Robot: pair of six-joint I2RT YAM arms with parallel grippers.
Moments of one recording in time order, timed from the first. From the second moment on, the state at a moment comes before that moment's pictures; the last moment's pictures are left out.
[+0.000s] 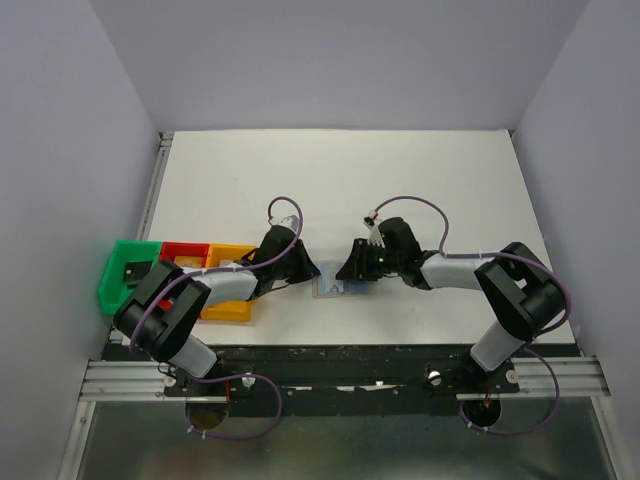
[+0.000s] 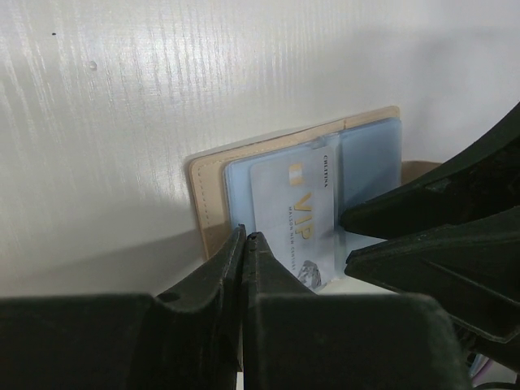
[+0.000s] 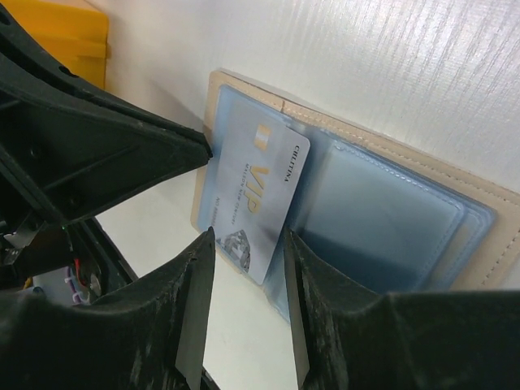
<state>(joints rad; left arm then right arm) -0.61 1.52 0.57 0.26 0.16 -0.79 0.62 1.65 0.66 0.30 -0.43 0.66</state>
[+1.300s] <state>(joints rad) -0.62 1.53 0.57 0.25 0.14 -0.79 0.61 1.72 0.70 0.26 -0.44 0.68</state>
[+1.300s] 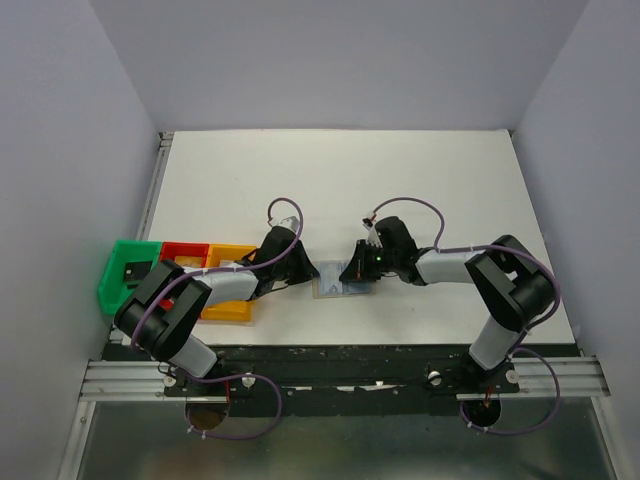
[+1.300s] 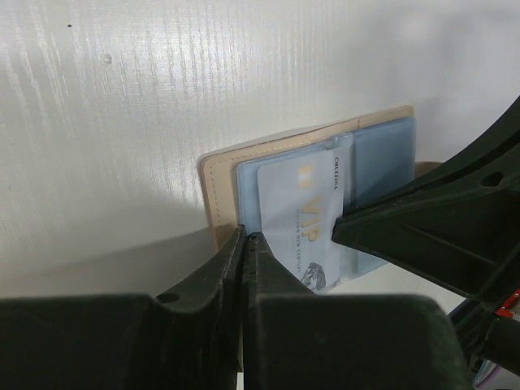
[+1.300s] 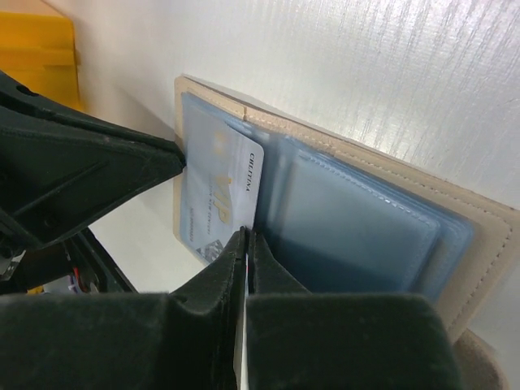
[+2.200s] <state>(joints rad) -0.62 1.55 0.58 0.24 0.14 -0.80 0.60 1.70 0.70 0.32 -0.52 0.70</state>
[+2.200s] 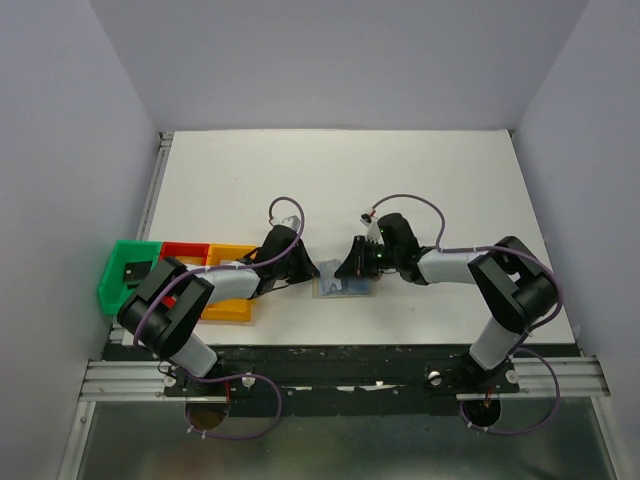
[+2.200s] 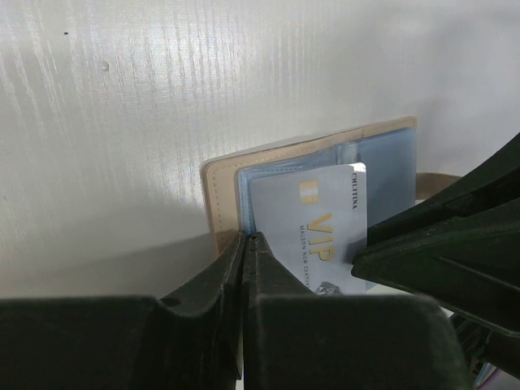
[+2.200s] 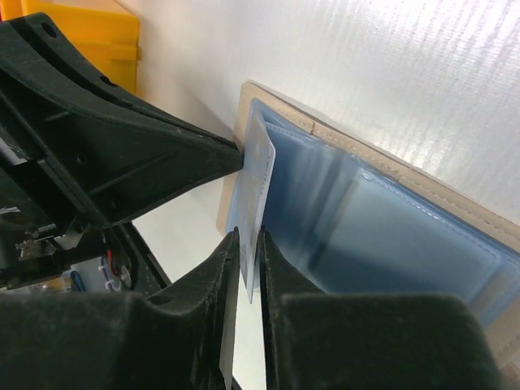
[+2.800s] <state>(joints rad) -0.62 1.56 0.58 0.27 0.14 -0.80 0.60 1.79 0.70 0.40 -0.61 0.76</state>
